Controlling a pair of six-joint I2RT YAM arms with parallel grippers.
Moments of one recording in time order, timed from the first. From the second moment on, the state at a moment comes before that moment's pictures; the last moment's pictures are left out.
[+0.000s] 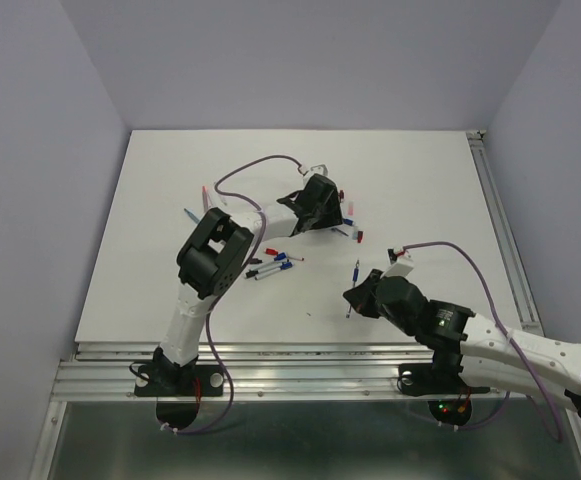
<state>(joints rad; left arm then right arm) -0.72 2.17 1.53 -0.08 -0.09 -0.75 1.03 0.79 0.41 -0.20 0.43 1.04</state>
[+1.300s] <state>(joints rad) -0.86 1.27 0.52 0.35 0.23 -0.70 0.77 1.26 0.56 0.33 -0.20 1.07</state>
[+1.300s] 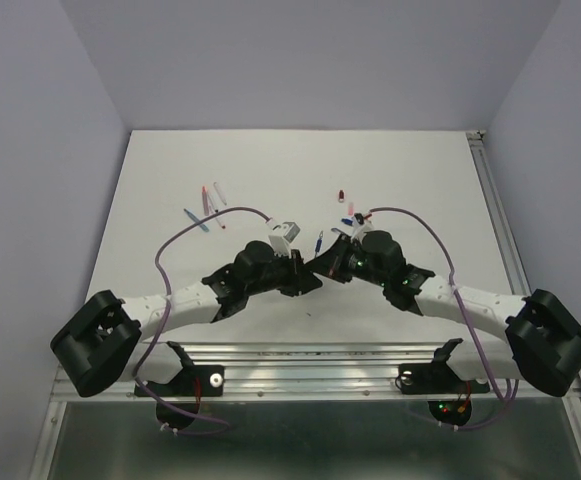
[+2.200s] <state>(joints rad) -0.49 1.46 0.75 -0.10 -0.20 -0.68 0.77 1.06 0.55 0.02 0.15 0.99</state>
